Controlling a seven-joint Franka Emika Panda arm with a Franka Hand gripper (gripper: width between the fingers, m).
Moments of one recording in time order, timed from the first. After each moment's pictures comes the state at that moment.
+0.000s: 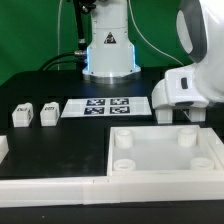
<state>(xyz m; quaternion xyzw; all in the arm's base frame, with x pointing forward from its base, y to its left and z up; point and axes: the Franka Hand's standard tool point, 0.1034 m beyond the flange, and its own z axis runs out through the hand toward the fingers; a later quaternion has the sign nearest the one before) 0.373 0.170 0.007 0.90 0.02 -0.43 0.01</state>
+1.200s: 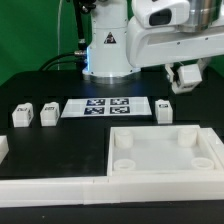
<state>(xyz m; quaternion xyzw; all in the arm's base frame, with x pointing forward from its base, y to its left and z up) 0.480 0.115 0.108 0.99 0.07 -0.09 -0.03</state>
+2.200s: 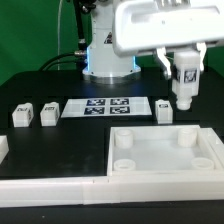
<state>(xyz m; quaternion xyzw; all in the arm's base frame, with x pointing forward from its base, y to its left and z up) 0.541 0.102 0.139 0.96 0.09 0.28 -0.04</state>
